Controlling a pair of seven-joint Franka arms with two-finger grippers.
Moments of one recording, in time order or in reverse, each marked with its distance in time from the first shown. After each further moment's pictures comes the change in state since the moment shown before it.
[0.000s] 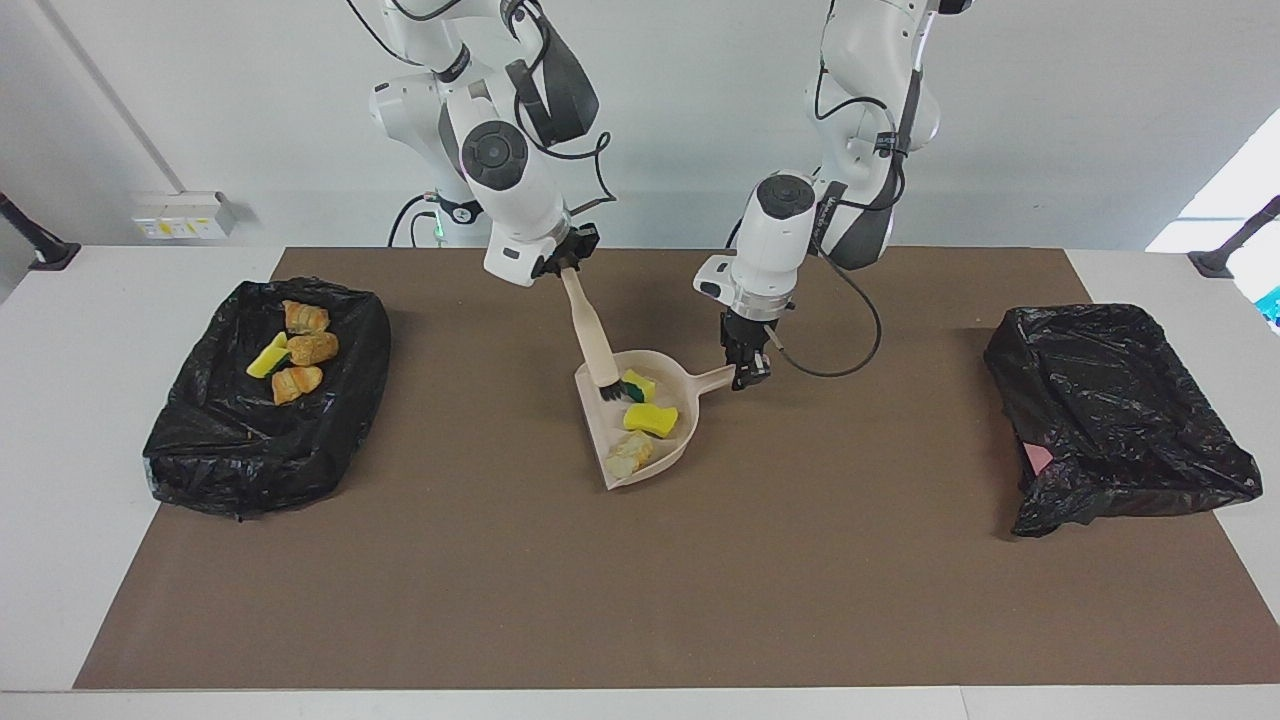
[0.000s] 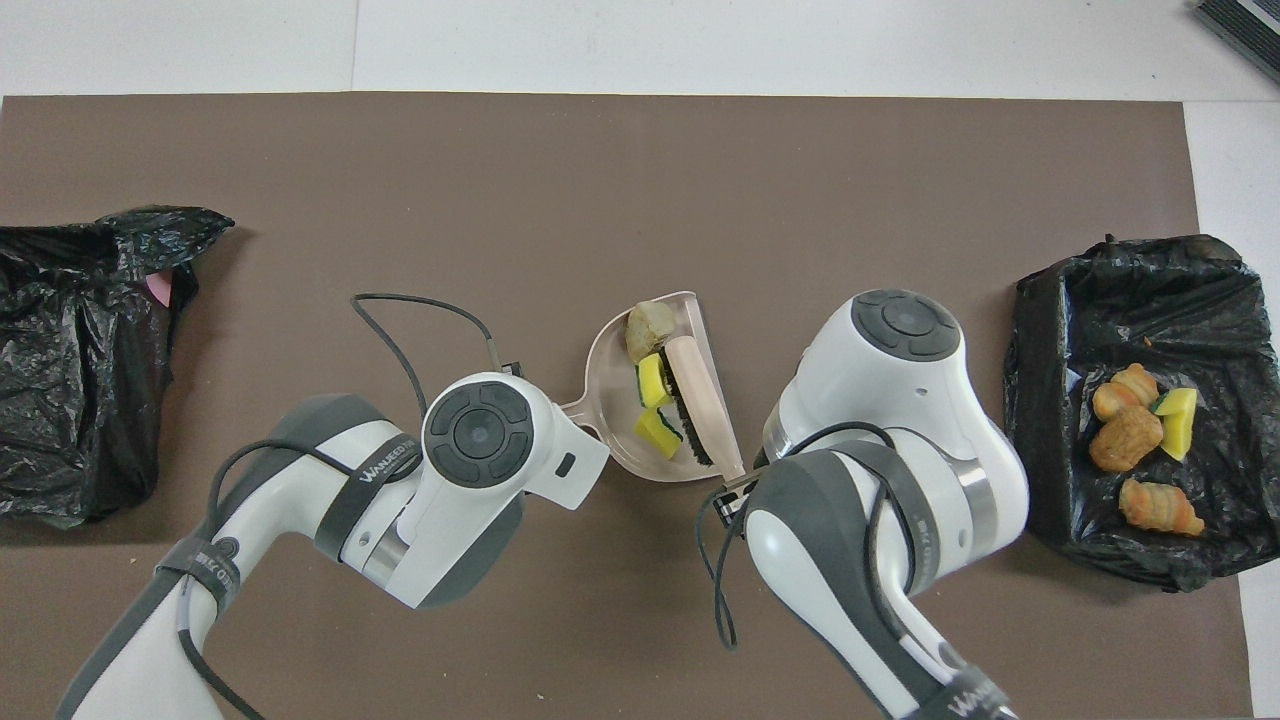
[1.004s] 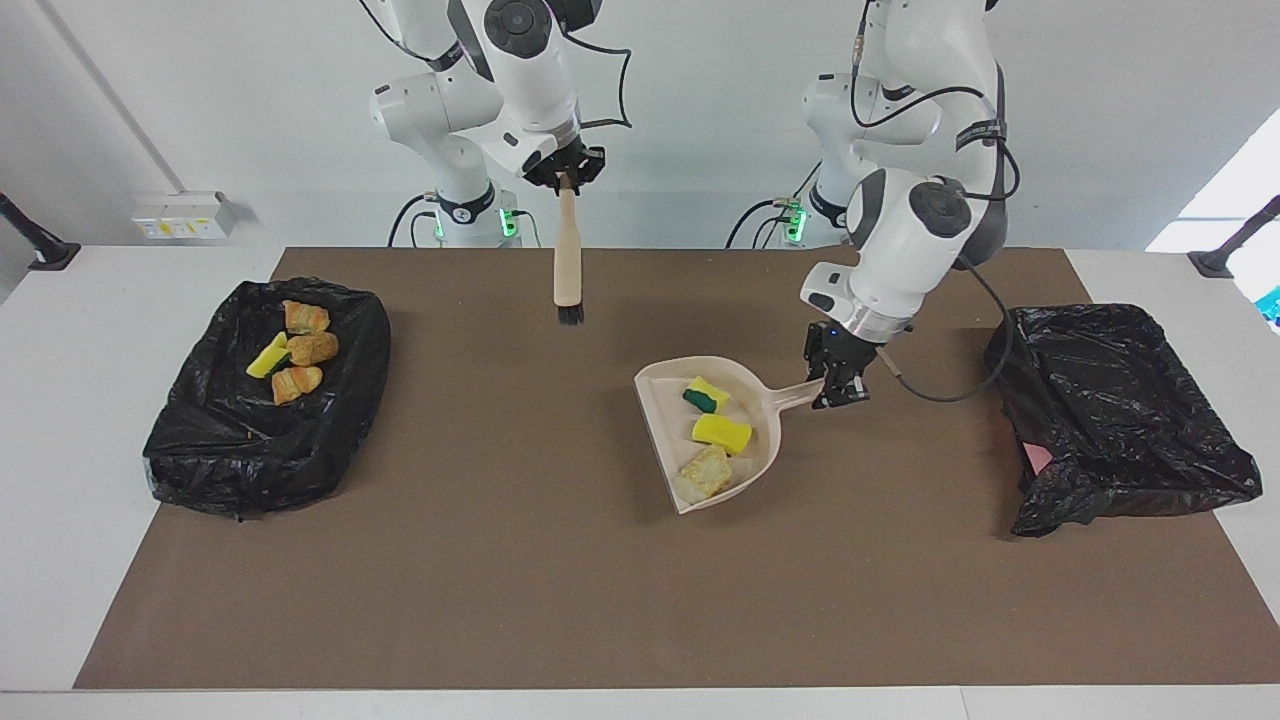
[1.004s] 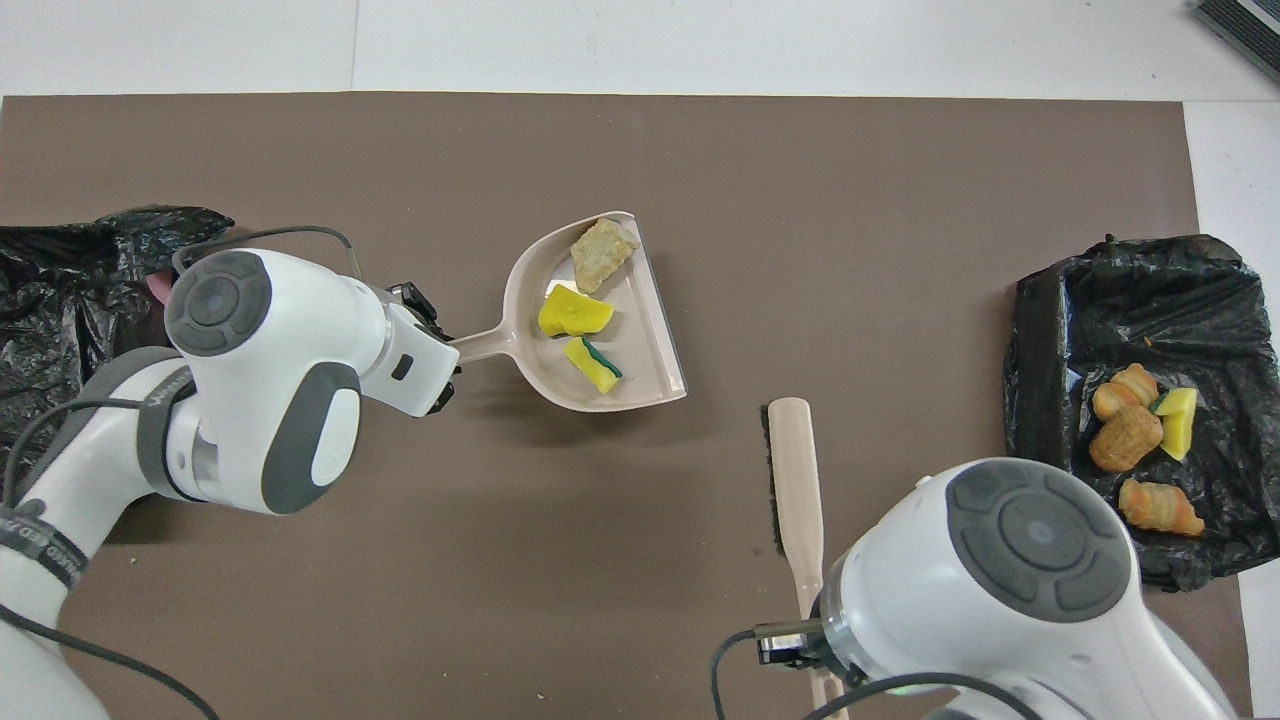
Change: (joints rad) left arm 0.274 -0.001 0.008 0.207 -0.123 -0.256 0.369; right arm 0.115 -0.288 0.015 -0.165 0.075 -0.089 0.409
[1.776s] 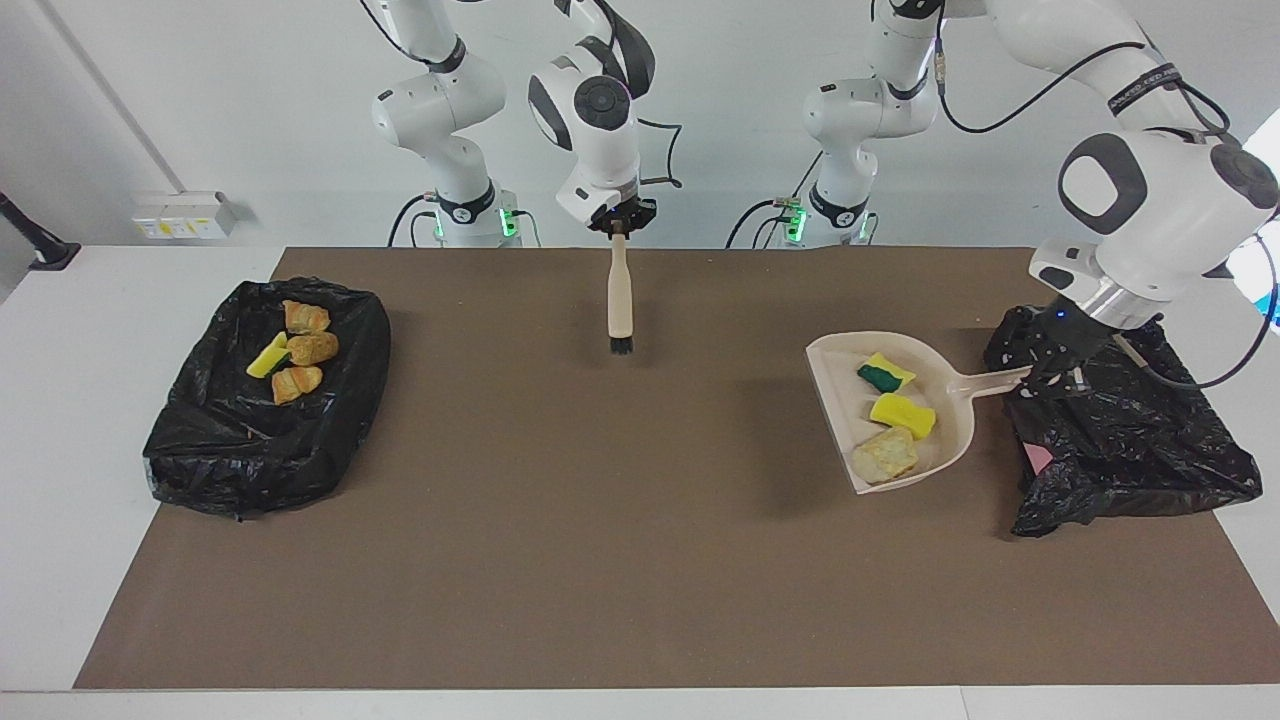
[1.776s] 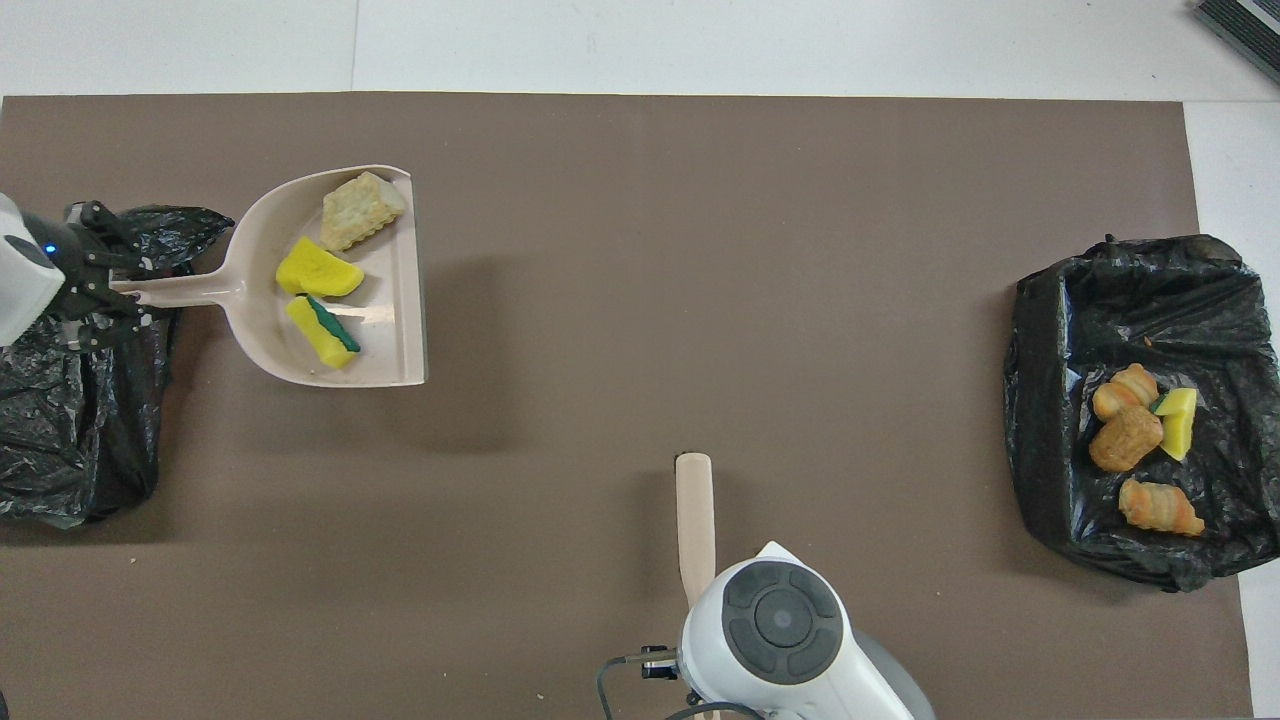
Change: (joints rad) left arm 0.407 0.051 0.007 0.252 0.044 -0.282 0.518; right arm 0.205 0.132 0.011 -0.189 0.009 0.396 0.162
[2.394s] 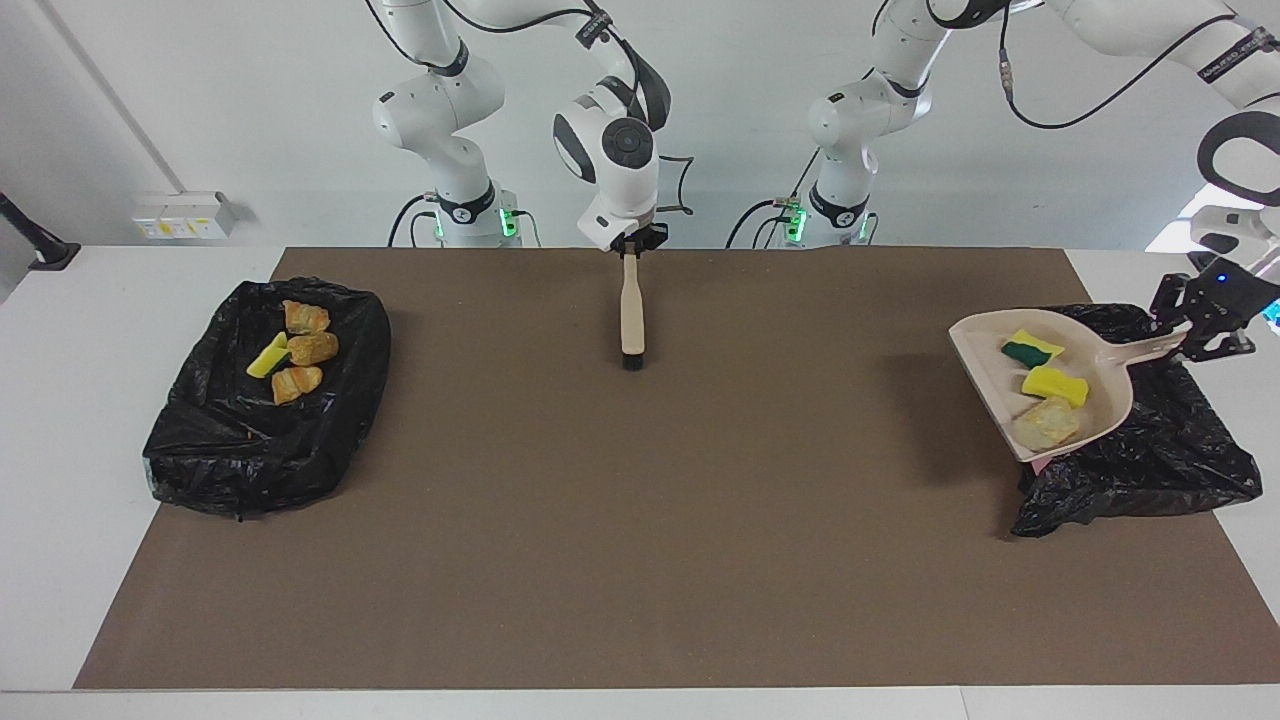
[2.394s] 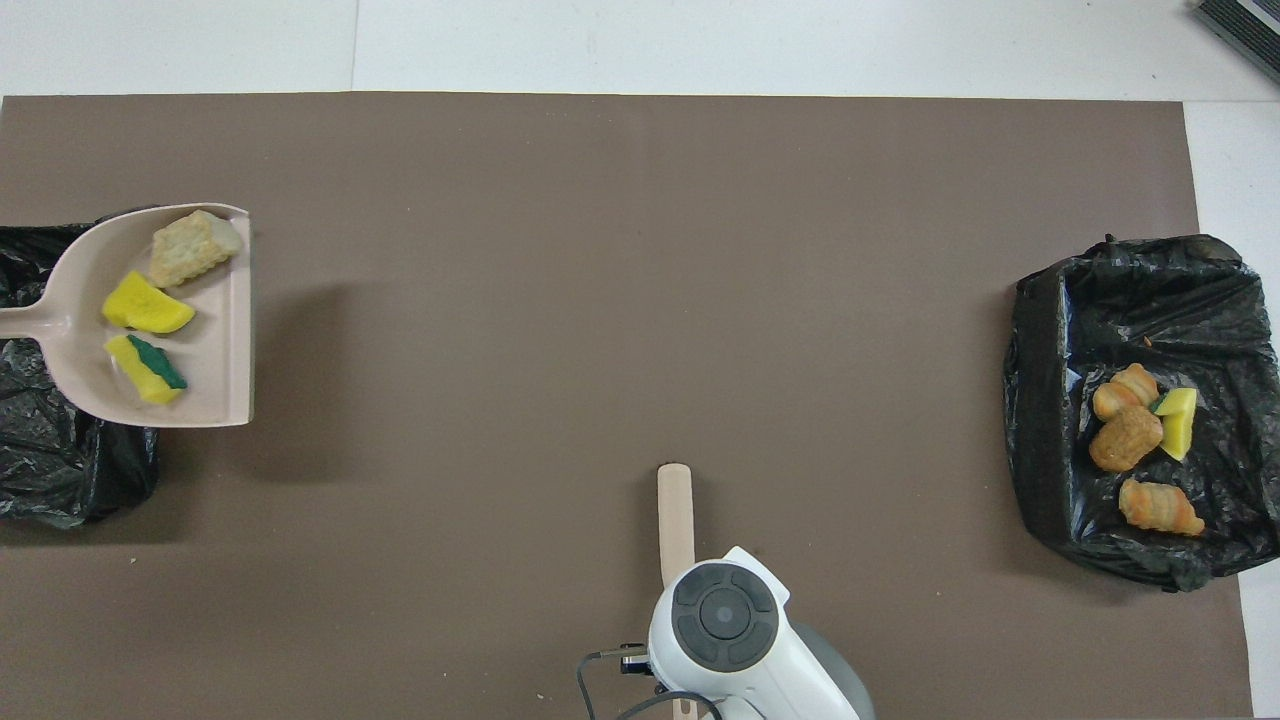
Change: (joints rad) left arm 0.366 0.020 0.007 0.063 0.096 -0.006 0.262; right arm 0.048 0.116 0.000 -0.014 0.000 0.112 0.012
